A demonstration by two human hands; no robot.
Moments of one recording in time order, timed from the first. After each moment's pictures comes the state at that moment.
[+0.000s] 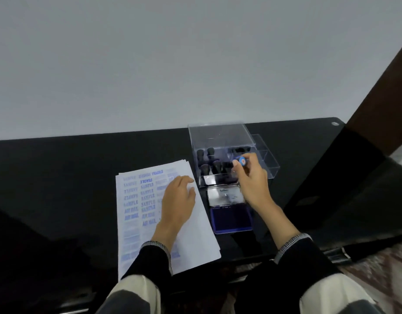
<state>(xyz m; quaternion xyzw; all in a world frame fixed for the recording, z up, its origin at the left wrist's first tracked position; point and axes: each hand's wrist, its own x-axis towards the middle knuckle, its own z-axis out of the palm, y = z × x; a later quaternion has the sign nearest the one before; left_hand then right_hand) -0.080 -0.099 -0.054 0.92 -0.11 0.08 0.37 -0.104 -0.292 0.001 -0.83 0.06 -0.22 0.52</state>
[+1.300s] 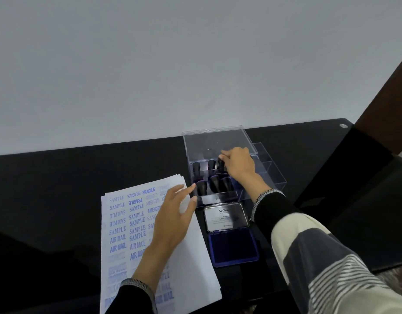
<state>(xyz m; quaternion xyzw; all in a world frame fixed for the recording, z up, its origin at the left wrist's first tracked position) -0.057 -0.104 -0.052 0.89 -0.13 0.06 0.44 0.037 -0.316 -0.006 -0.96 0.14 -0.04 0.26</state>
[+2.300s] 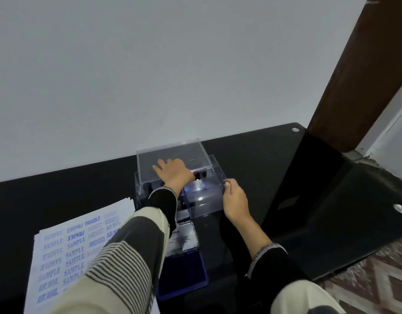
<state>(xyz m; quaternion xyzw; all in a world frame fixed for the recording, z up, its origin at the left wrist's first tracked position) 0.072 -0.286 0.011 0.99 -0.03 -0.09 0.10 -0.043 -0.407 -0.051 -0.85 0.24 -0.13 0.45</state>
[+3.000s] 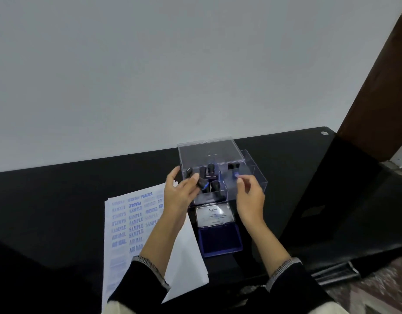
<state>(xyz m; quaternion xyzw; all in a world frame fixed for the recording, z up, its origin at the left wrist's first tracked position) -0.071 -0.155 0.025 0.53 0.04 -0.07 0.84 -0.102 -0.311 -0.006 -0.75 0.19 -0.26 0.57</state>
